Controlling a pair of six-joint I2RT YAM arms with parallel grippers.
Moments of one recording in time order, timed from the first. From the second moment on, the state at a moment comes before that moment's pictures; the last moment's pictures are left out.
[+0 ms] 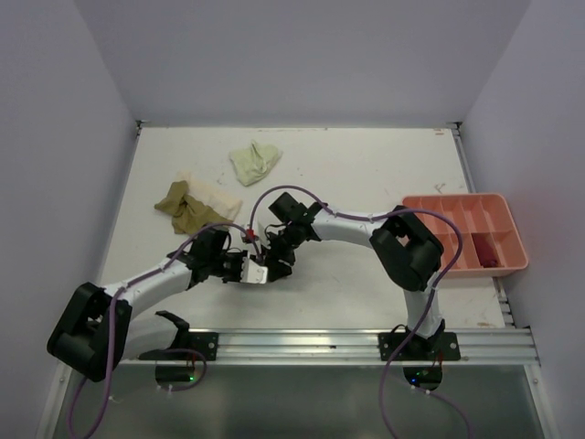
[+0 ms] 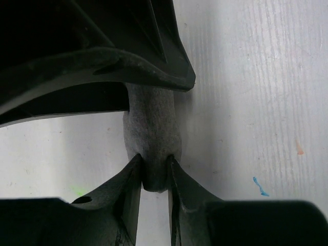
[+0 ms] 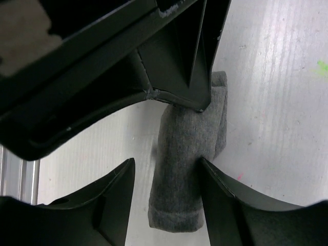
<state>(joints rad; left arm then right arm) -0.46 1.18 0.42 -0.21 0.60 1.14 0.87 1.99 1.31 -0.45 -0.69 -0.56</state>
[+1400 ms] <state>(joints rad) -0.50 1.26 0.48 -0.20 0.56 1.14 0.81 1.86 1.22 -0.36 -0.67 -0.51</state>
